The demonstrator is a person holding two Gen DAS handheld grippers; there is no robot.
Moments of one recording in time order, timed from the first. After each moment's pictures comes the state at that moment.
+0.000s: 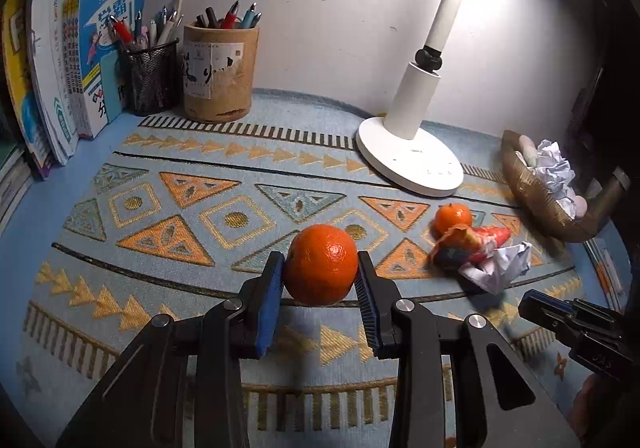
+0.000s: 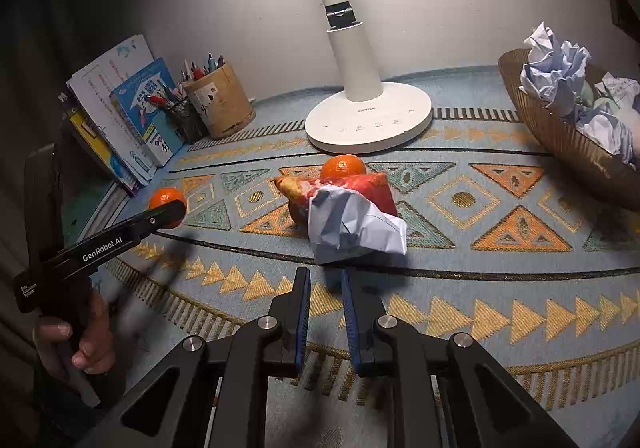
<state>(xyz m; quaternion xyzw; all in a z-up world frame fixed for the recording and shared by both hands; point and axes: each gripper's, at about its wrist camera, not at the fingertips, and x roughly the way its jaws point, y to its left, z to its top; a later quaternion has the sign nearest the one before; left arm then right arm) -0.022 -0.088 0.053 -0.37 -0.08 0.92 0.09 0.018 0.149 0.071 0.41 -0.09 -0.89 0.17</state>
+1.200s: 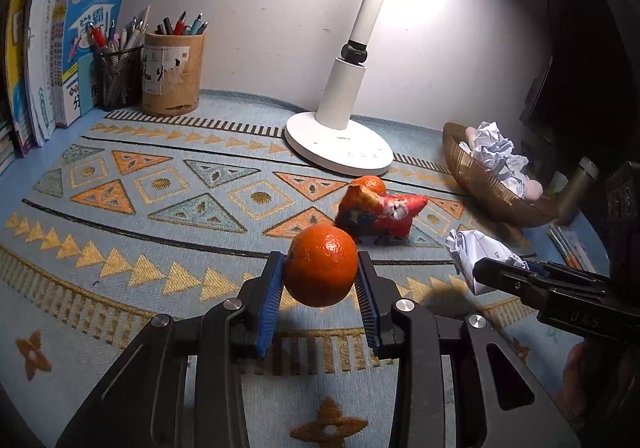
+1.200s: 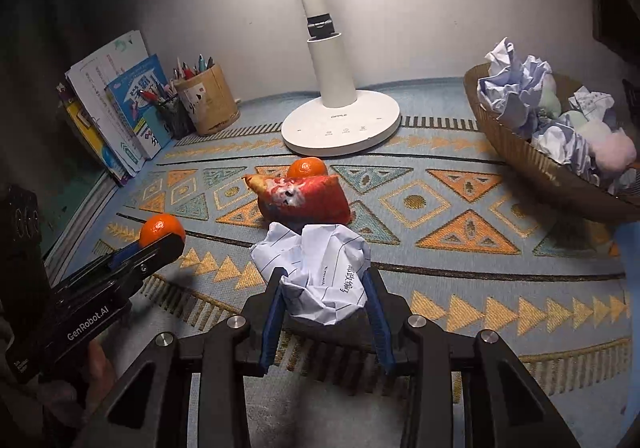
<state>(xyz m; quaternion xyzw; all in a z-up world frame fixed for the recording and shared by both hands) 0.029 -0.024 0.044 -0.34 -0.10 0.93 0.12 0.035 0.177 0.084 0.40 -0.05 -0.90 0.15</state>
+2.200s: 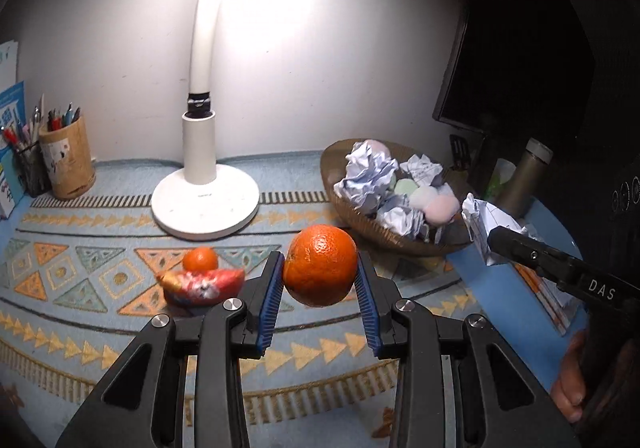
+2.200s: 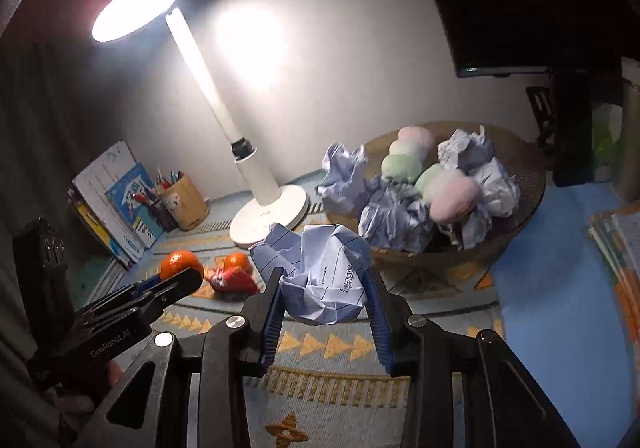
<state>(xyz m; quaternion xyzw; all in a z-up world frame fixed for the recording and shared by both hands) 0.006 0.124 0.124 -0.30 -0.03 0.93 0.20 0.077 0.335 0.161 0.29 -0.14 -0.94 0.10</state>
